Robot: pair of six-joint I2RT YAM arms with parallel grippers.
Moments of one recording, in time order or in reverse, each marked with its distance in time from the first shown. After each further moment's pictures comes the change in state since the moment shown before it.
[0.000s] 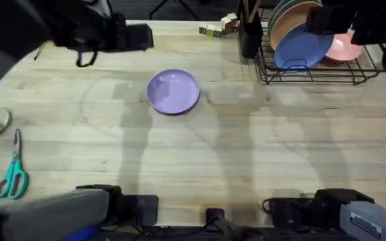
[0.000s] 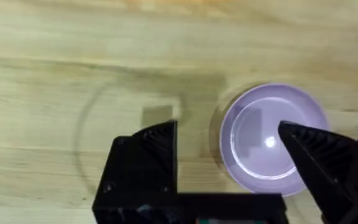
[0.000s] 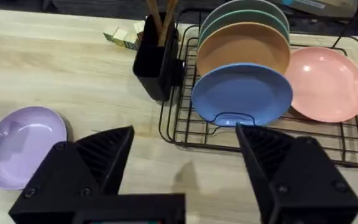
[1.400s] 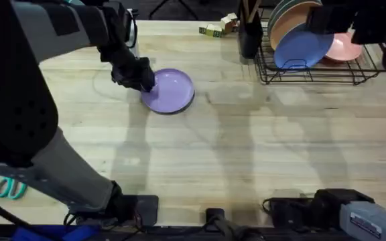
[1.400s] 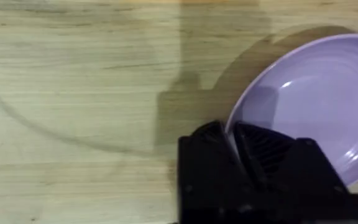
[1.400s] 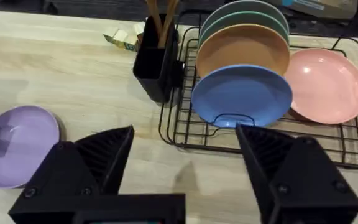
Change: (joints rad) left arm -0.001 0.430 0.008 -0.039 0.095 0.008; right arm 0.000 0.000 0.000 0.006 0.000 0.000
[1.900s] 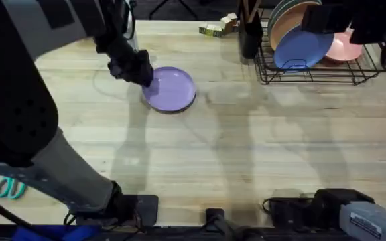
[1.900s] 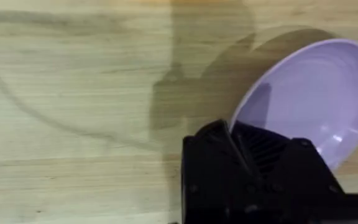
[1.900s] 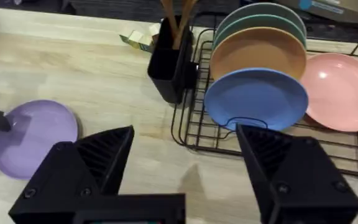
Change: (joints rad) left arm 0.002 -0.001 0.082 -0.074 0.026 -0.001; right arm 0.000 0.000 0.000 0.006 -0.061 0.000
